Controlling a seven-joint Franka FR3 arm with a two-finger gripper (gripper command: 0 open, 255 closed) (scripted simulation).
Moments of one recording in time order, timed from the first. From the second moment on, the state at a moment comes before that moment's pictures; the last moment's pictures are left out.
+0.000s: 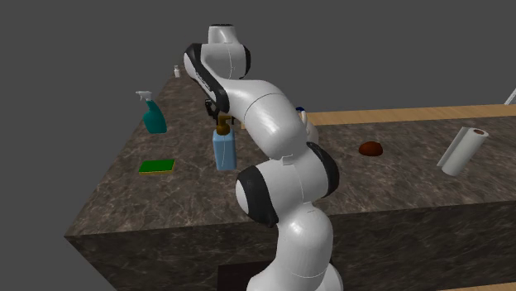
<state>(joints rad) 0.10 0.03 0.21 -1.35 0.04 1.47 0.26</state>
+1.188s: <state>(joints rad) 0.14 0.25 0.23 -0.84 -0.02 1.16 0.29</state>
